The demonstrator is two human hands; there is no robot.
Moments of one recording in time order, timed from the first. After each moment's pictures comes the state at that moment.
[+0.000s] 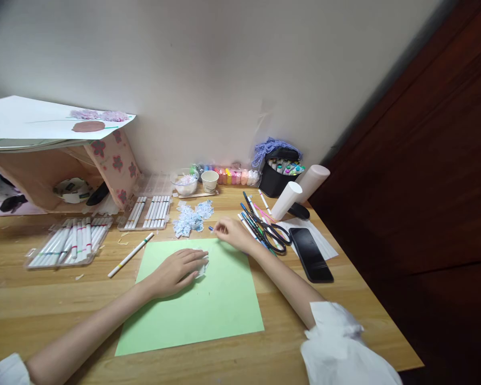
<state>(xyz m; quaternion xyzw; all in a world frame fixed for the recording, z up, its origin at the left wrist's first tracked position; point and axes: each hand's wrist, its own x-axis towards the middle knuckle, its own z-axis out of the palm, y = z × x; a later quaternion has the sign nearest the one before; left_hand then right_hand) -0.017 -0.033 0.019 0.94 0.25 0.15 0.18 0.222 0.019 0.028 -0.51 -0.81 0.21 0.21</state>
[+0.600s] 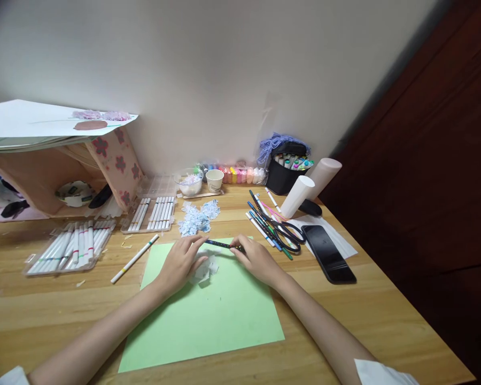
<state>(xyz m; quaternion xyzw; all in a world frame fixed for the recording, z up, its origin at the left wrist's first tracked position) -0.011 -0.020 0.002 0.90 0.35 0.27 0.03 0.230 -0.045 0.015 -0.54 -0.75 0.26 0.28</state>
